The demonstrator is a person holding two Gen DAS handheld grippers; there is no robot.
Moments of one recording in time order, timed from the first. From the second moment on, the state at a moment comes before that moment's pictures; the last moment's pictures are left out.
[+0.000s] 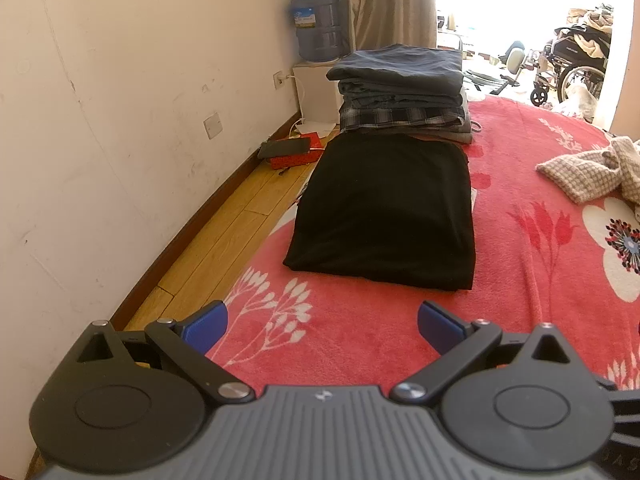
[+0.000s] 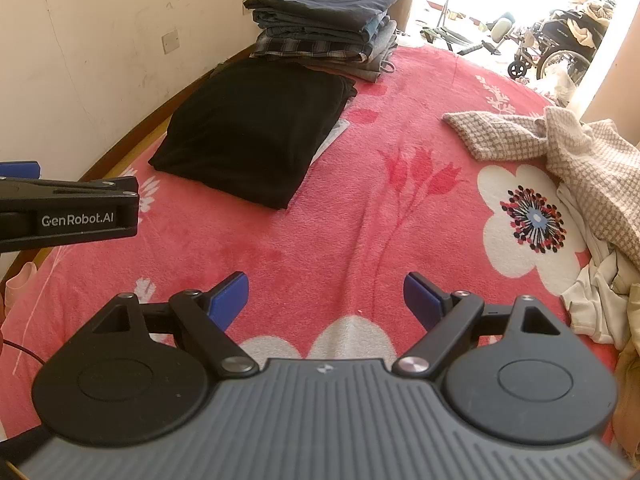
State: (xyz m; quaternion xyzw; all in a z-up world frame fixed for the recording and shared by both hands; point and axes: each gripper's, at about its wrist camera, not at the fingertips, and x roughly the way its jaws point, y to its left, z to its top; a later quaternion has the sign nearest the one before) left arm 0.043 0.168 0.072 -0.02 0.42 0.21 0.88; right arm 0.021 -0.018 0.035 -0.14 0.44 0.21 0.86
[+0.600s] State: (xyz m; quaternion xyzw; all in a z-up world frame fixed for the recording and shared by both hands) left arm 0.040 0.169 0.072 -0.02 0.42 0.21 0.88; right arm 0.021 -0.017 0.034 -0.14 0.44 0.21 0.86
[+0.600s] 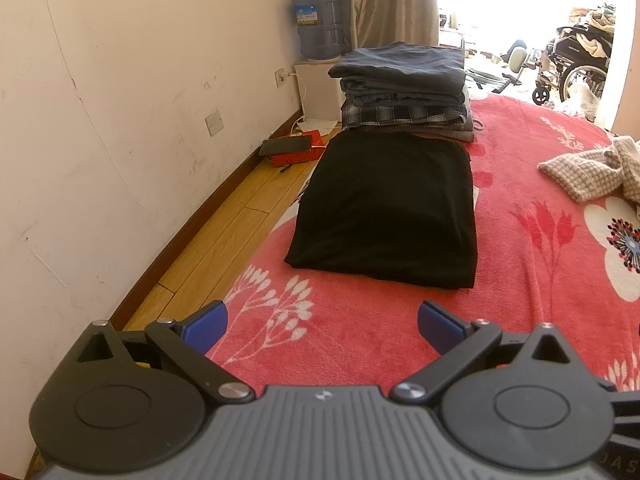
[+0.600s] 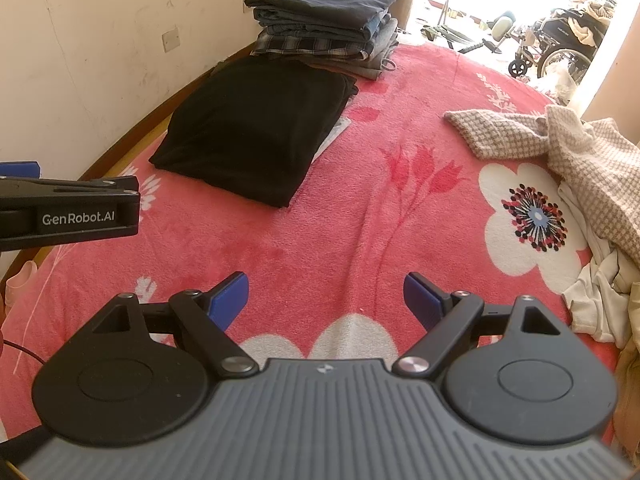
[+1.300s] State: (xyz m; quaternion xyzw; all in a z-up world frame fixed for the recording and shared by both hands) left arm 0.040 0.169 0.073 -0.02 0.42 0.21 0.88; right arm 0.021 -0.014 0.033 -0.14 0.44 0.21 0.86
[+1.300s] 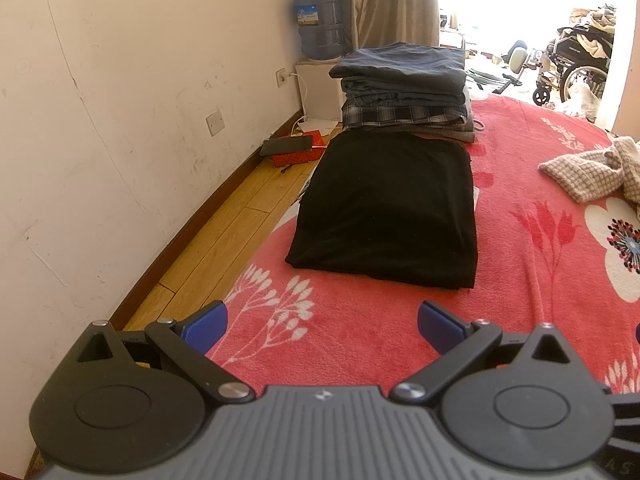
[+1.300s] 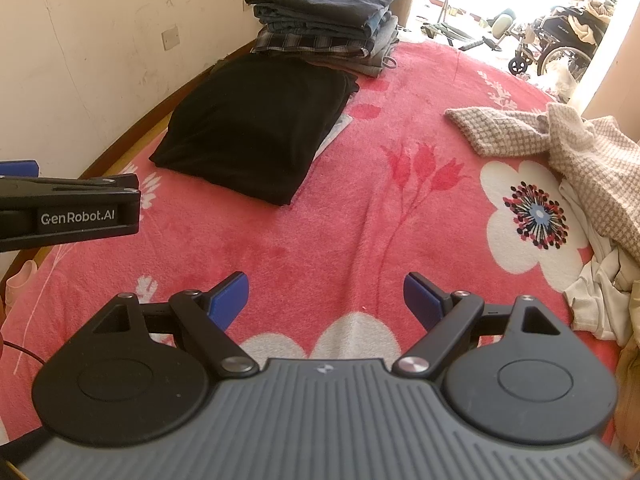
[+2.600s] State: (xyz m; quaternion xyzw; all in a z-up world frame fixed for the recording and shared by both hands) left arm 0.038 0.162 0.069 -0.02 0.43 0.21 0.88; right arm 0.021 -0.016 0.032 -0.14 0.45 0.20 0.86
